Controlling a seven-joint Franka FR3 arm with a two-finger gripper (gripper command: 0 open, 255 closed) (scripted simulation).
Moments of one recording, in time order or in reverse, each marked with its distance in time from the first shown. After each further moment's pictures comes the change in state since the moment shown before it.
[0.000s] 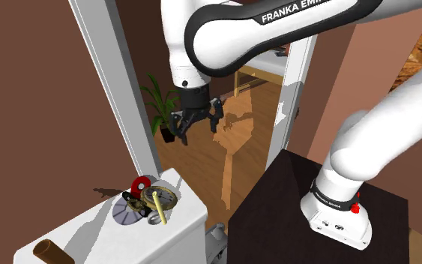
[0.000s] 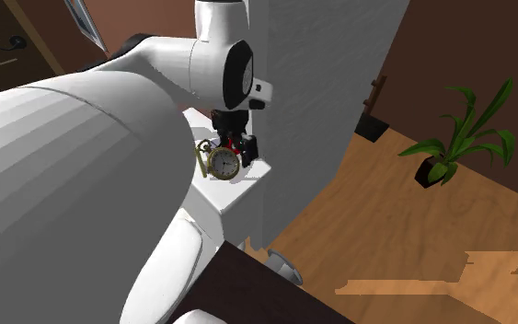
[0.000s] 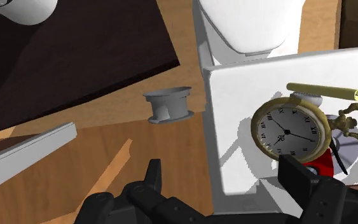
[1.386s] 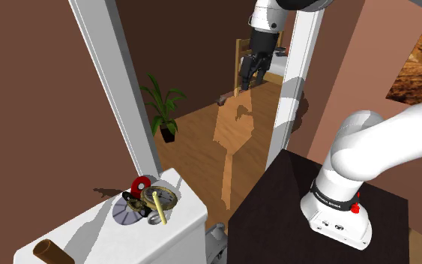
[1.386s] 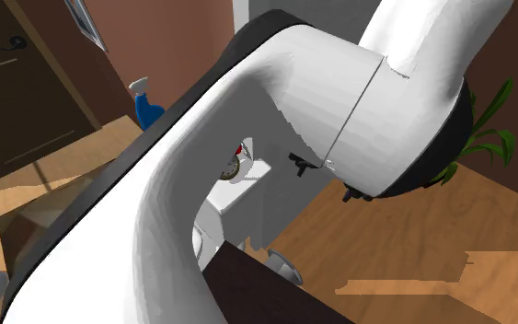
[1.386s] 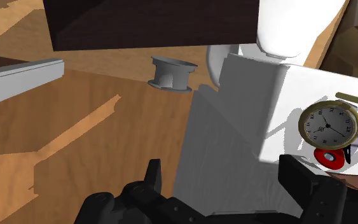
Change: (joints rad) arm 0.013 -0.403 -0.564 -0.177 -0.120 -0.132 -0.775
